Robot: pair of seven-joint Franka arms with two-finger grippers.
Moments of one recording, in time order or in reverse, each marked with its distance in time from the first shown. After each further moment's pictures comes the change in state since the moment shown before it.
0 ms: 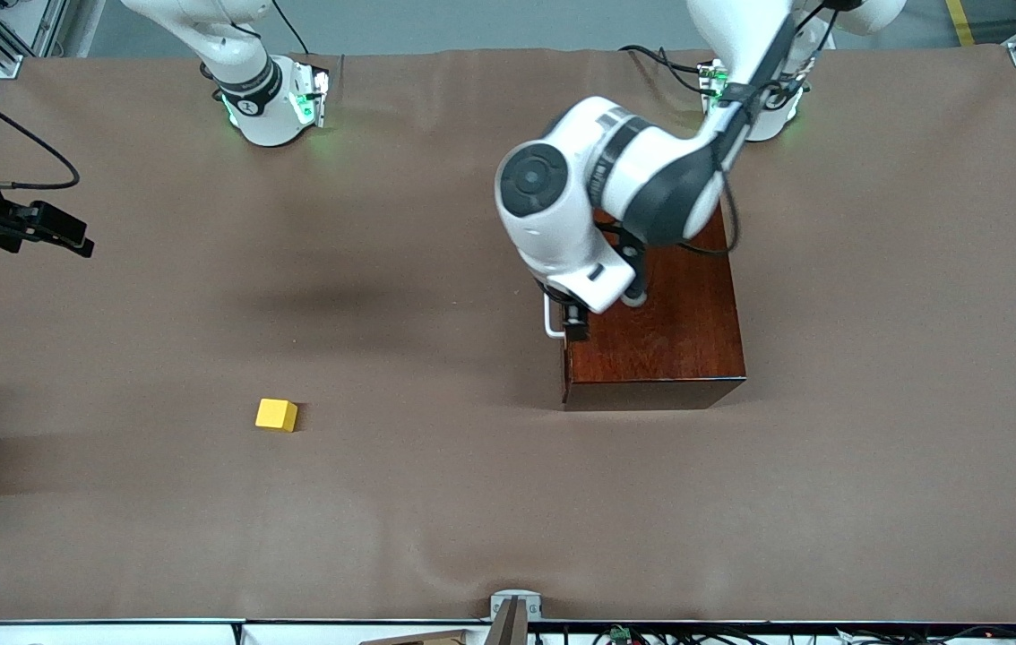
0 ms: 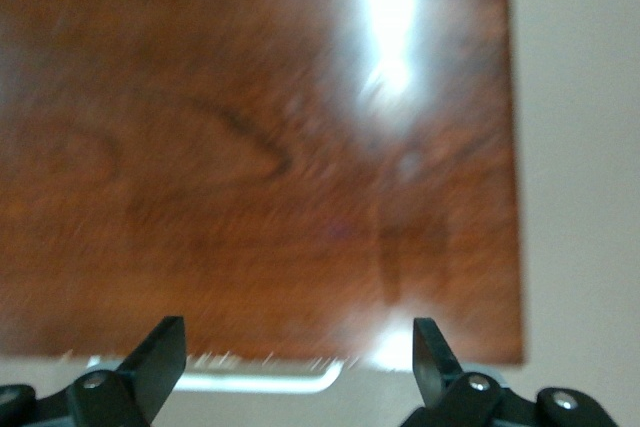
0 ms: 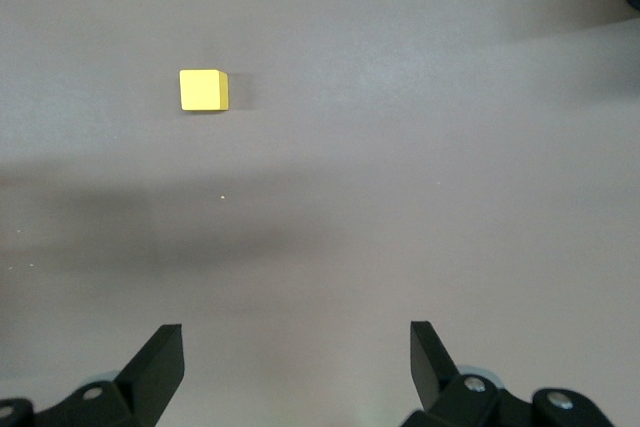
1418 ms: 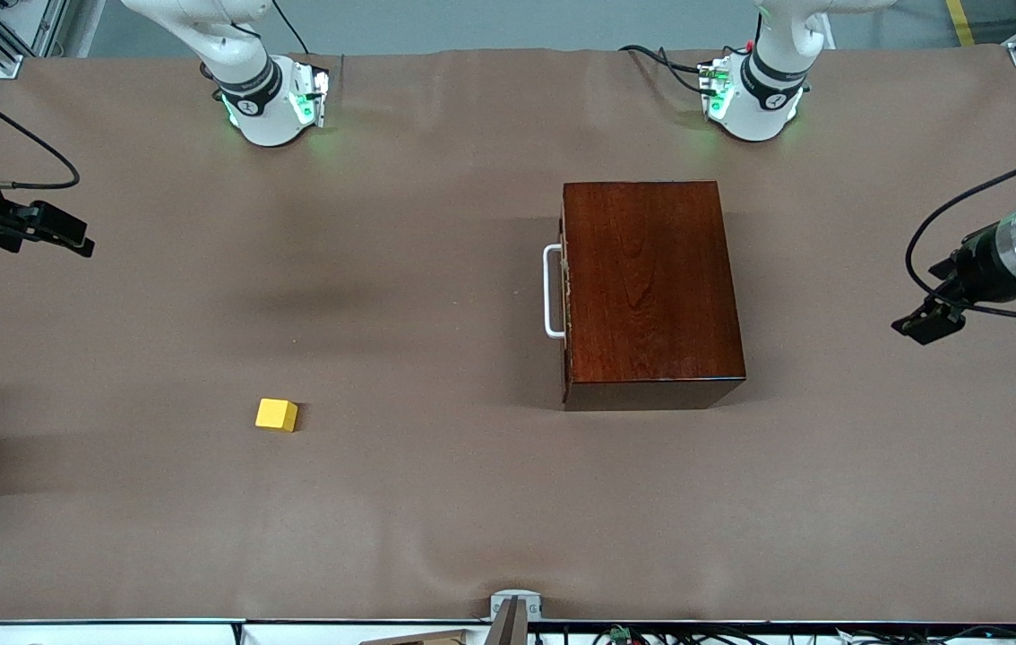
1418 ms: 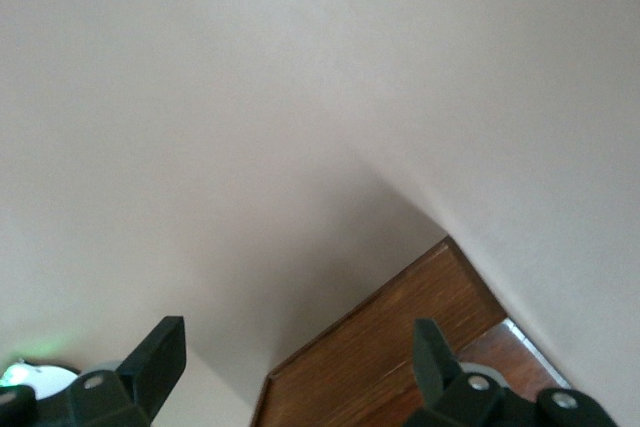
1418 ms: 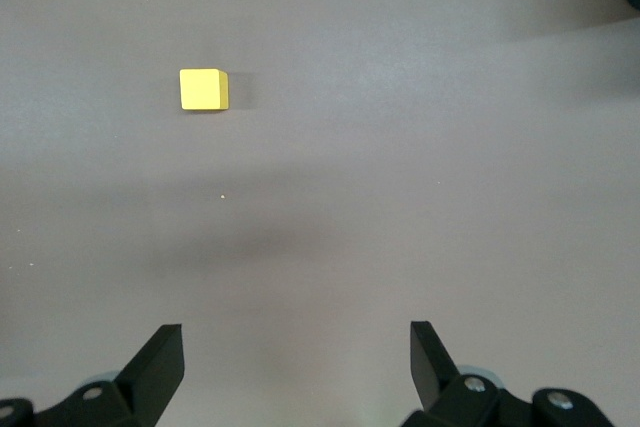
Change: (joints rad) left arm 0.644 -0.453 -0.003 -0.358 -0.139 -0.006 1.410; right arm 0.000 0.000 0.000 0.000 0.000 -0.001 0.000
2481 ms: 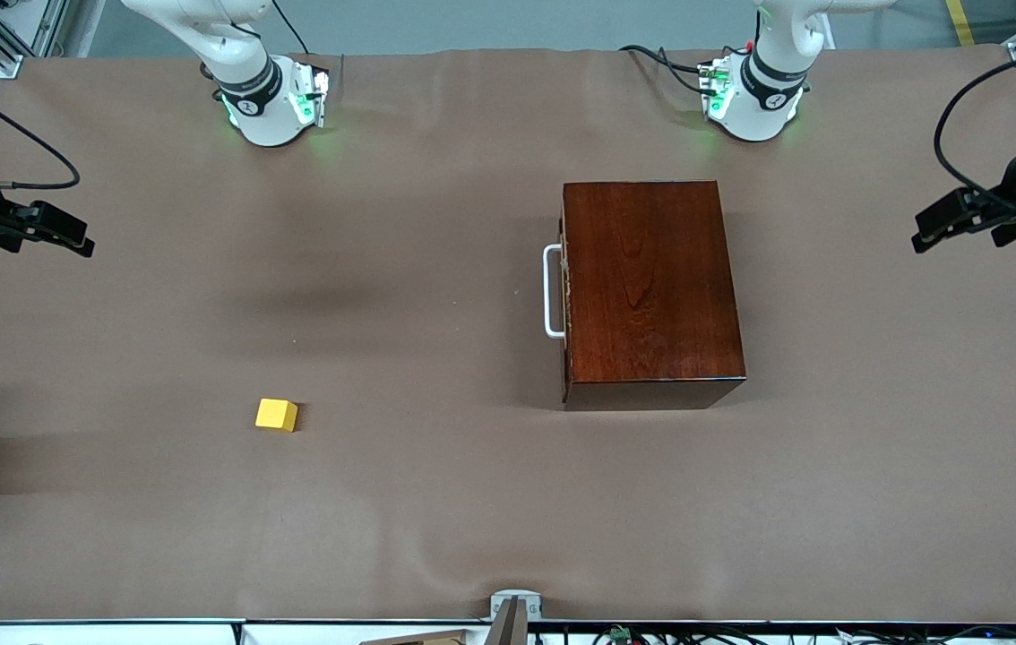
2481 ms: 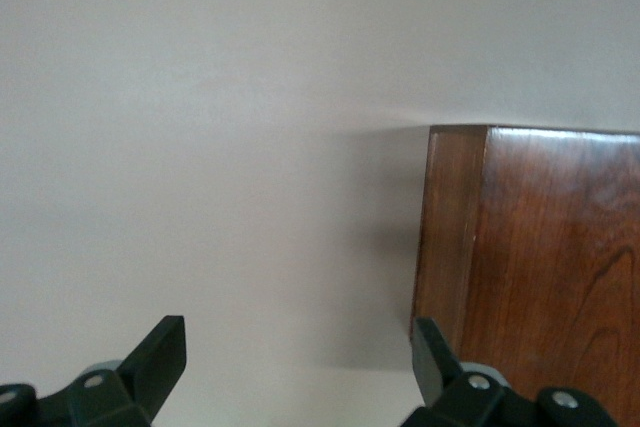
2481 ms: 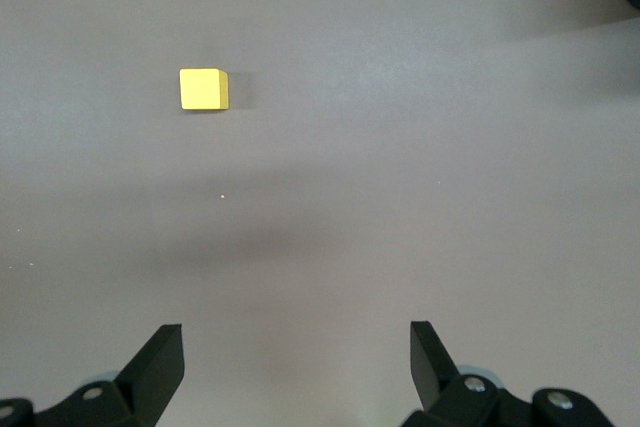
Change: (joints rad) left arm 0.002 -0.166 -0.002 -0.028 0.000 -0.064 0.784; right arm 0.000 0.000 0.000 0.000 0.000 0.000 0.000
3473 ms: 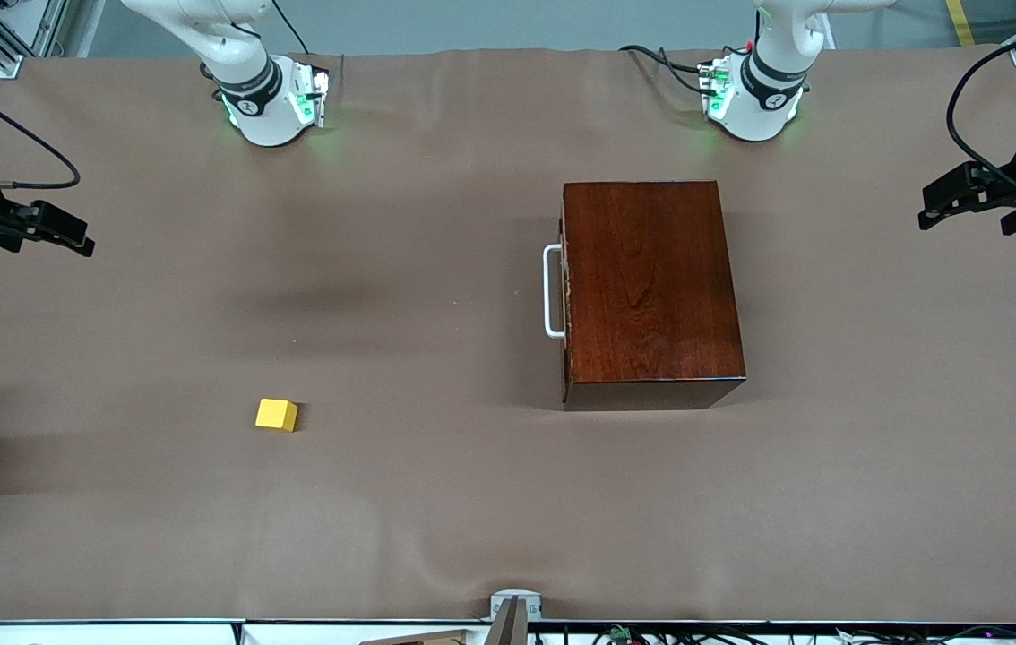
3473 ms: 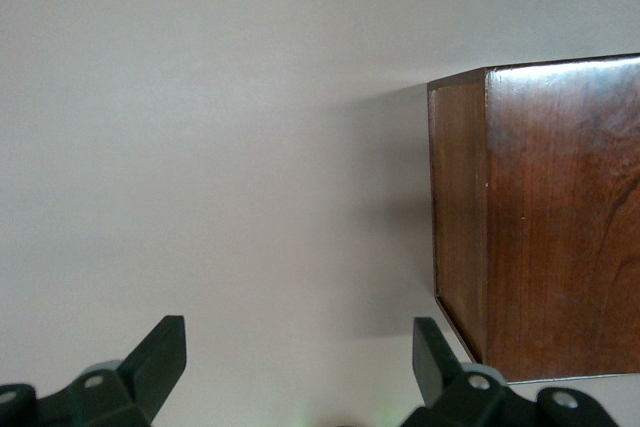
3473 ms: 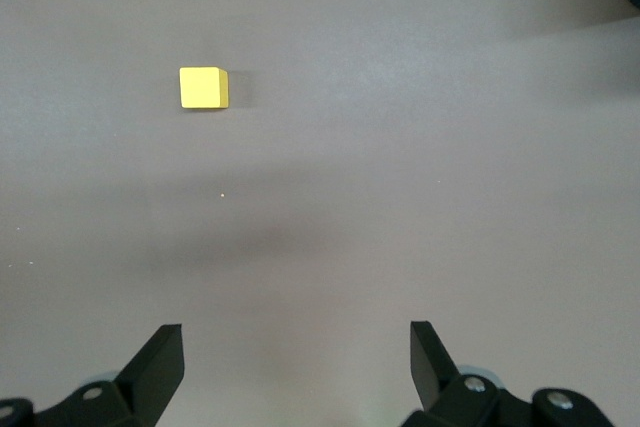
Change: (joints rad) left arm 0.015 -0.011 0.003 -0.004 0.000 -0.044 0.128; right arm 0.000 0.000 0.000 0.000 0.000 -0.002 -0.002
